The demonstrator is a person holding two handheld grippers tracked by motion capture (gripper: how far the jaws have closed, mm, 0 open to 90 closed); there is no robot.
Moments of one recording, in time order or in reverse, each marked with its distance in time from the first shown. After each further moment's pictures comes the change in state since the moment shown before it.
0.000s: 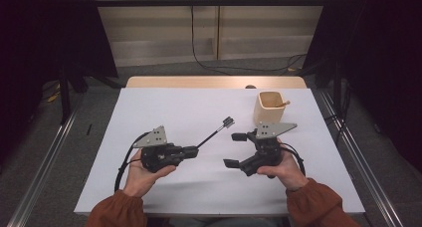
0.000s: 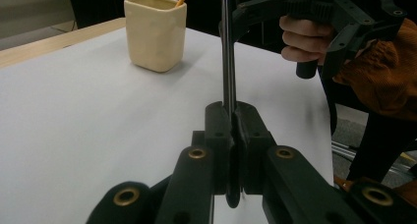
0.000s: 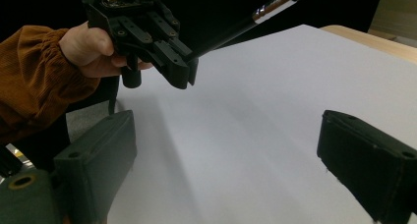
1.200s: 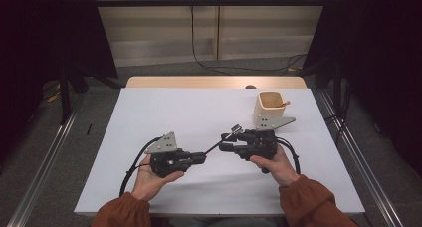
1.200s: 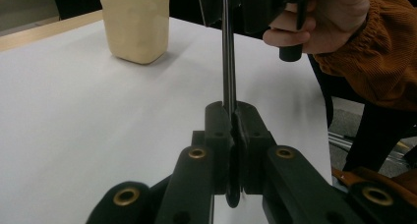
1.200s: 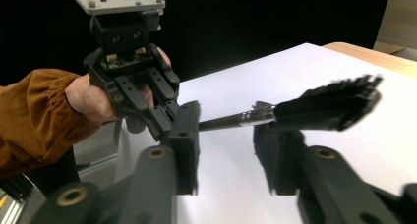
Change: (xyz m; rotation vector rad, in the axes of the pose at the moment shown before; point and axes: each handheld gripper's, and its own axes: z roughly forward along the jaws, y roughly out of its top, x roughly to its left) left arm -0.009 -0.011 0.020 0.026 -0.029 0.022; right arm -0.010 0.008 0.006 -0.078 0.029 0.040
